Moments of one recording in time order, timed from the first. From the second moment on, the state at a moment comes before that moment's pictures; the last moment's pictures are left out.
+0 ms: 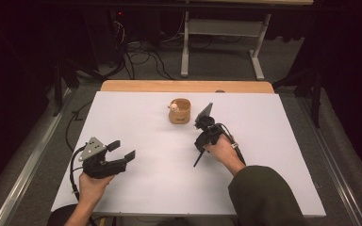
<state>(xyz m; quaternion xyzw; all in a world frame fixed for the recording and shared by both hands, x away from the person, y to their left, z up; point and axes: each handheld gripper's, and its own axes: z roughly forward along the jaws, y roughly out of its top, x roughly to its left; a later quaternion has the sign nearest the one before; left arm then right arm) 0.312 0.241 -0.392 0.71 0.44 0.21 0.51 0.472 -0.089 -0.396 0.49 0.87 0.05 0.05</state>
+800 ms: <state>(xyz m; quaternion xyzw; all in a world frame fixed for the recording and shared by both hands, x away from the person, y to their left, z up) 0.312 0.241 -0.392 0.71 0.44 0.21 0.51 0.472 -0.094 -0.394 0.47 0.88 0.05 0.06</state>
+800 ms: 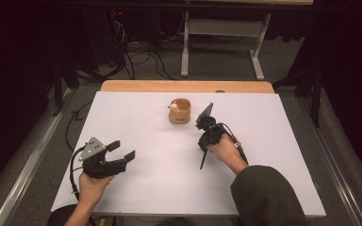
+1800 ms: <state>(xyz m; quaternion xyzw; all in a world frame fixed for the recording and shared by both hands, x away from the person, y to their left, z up) 0.312 0.241 -0.392 0.71 0.44 0.21 0.51 0.475 -0.113 -0.393 0.46 0.89 0.06 0.04</state>
